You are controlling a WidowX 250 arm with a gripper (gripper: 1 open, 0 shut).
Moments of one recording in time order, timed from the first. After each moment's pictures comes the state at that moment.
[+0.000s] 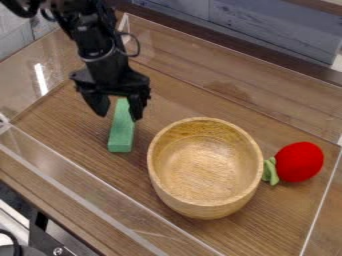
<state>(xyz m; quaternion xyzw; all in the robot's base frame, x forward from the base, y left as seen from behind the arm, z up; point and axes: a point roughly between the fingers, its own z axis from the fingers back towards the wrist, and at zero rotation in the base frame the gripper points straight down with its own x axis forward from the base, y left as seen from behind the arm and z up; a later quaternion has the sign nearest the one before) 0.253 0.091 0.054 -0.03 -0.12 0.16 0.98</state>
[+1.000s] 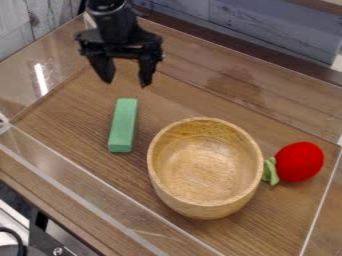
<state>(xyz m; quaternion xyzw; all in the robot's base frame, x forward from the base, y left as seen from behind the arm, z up) 0.273 0.077 0.105 -0.01 -0.12 0.17 0.98</state>
